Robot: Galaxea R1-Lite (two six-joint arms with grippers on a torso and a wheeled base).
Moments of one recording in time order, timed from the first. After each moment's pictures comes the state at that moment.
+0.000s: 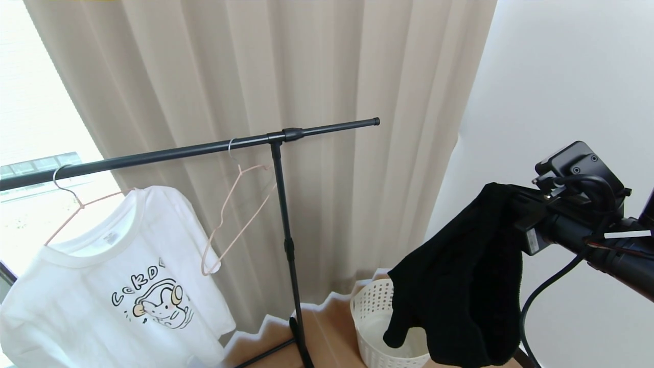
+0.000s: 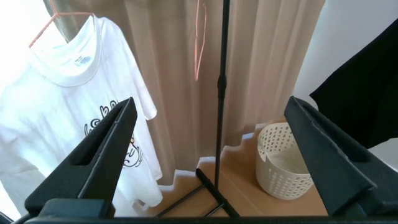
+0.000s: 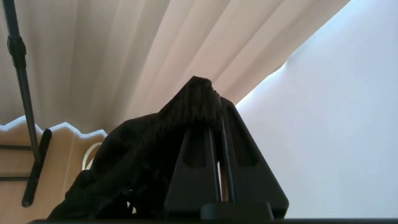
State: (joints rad) left arm 0.00 0.00 0.00 -0.04 -0.15 0.04; right arm 0.35 1.43 -0.56 -0.73 -0.17 -0.45
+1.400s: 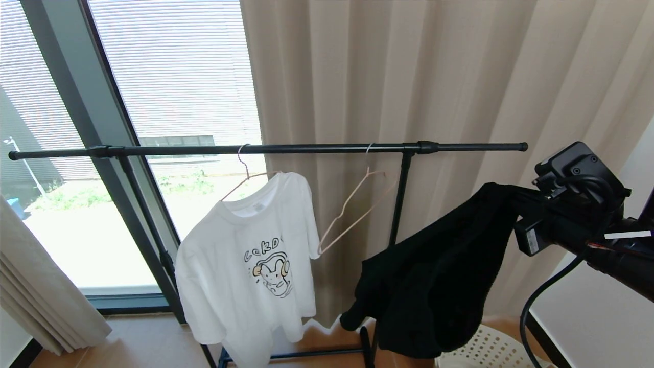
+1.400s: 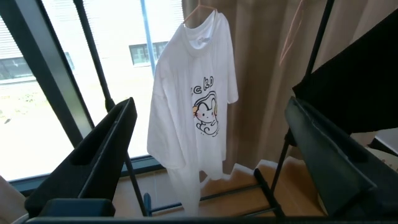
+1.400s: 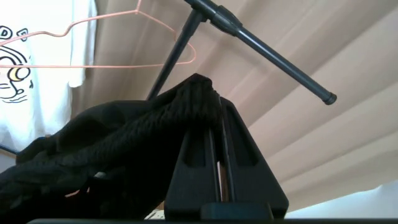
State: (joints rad) left arm 0.00 0.00 0.00 -0.04 -0.15 0.04; right arm 0.35 1.43 -0.55 -0.73 -0.16 -0.45
